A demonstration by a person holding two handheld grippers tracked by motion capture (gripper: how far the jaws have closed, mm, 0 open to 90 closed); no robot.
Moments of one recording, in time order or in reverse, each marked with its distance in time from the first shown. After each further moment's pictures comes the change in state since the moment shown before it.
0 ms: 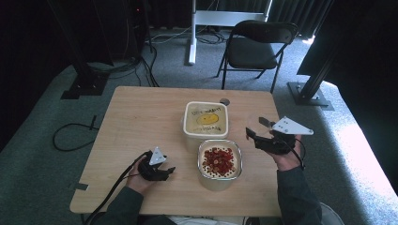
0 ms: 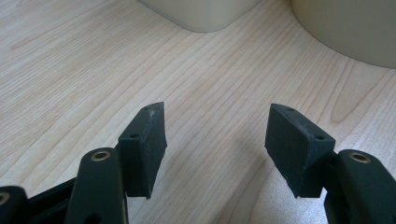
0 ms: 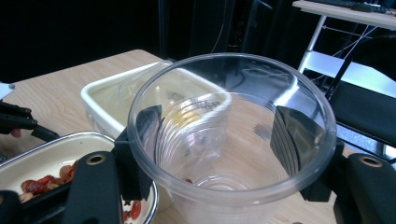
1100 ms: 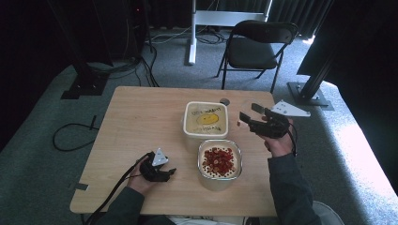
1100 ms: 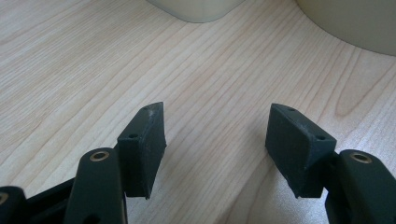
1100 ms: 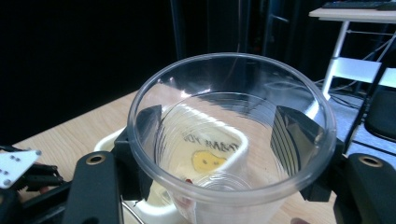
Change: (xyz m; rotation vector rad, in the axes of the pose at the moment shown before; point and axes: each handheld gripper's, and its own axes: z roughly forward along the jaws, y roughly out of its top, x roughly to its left) left arm -0.004 0.000 0.006 0.026 0.006 0.019; right arm -0.016 0.030 0.032 -0.083 0.104 0.127
